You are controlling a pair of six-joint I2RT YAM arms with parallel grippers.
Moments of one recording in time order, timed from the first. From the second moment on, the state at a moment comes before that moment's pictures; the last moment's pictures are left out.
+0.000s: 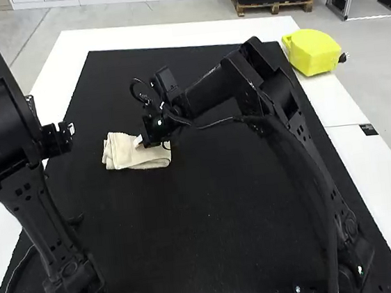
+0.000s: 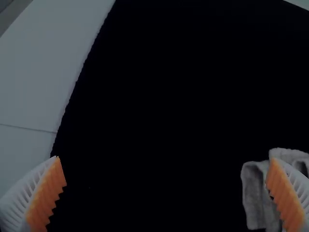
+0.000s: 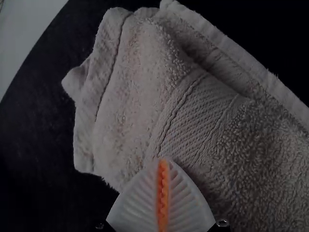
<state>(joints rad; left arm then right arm) 0.73 1.53 0.55 0.47 0.61 0.17 0.81 2.40 1.70 -0.01 -0.49 0.29</state>
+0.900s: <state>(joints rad) 0.73 1.53 0.55 0.48 0.61 0.17 0.83 2.48 1.70 0.10 -0.48 0.30</state>
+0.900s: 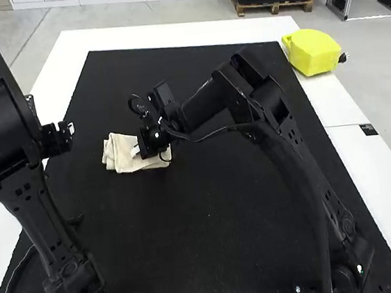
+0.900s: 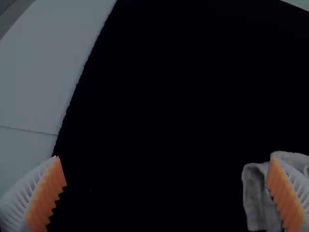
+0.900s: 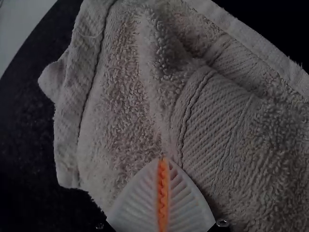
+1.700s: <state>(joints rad) 0.62 1.38 0.59 0.39 0.61 0.15 0.78 2.18 1.70 -0.01 -0.47 0.37</state>
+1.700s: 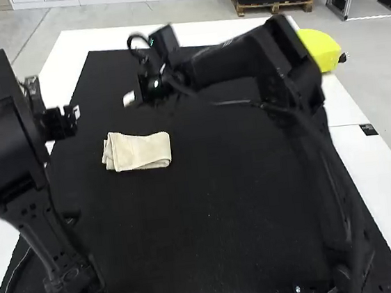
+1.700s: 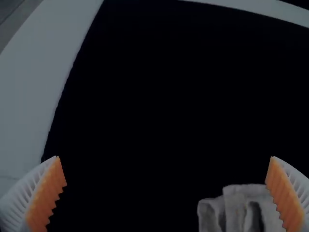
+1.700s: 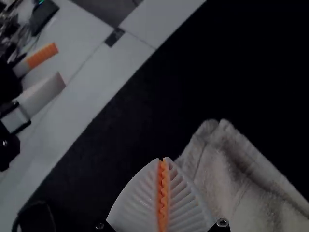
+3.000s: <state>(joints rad) 0.13 0.24 0.53 0.16 0.28 -0.16 0.12 0.48 0.91 0.08 -0.29 0.43</state>
